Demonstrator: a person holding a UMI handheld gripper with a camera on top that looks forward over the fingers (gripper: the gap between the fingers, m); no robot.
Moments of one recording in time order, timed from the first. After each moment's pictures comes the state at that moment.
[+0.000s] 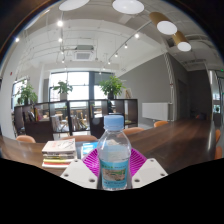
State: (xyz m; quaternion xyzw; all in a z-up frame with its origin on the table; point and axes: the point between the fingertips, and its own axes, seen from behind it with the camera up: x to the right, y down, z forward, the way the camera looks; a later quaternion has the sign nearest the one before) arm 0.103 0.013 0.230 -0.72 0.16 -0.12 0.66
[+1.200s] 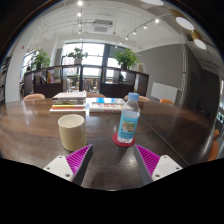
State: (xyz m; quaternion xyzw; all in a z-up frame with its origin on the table) arm 0.047 -0.112 0.053 -0.83 0.09 -0.12 0.54
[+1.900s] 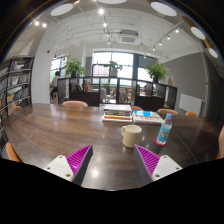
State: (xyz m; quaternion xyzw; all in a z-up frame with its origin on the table) arm -0.160 -0.226 0.137 -0.81 -0.04 -0.01 0.59
